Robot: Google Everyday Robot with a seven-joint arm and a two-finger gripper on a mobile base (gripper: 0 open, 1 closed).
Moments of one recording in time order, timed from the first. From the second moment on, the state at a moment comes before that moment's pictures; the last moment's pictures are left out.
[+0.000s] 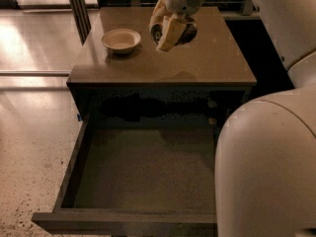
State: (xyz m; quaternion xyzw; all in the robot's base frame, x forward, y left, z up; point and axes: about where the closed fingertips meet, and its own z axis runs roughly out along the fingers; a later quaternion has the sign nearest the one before) arm 0.665 -0.008 0.964 -0.78 0.55 0.10 0.27
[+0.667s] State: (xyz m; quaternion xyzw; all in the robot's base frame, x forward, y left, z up) arm 0.539 -0.012 0.991 -0.75 0.59 0.12 0.27
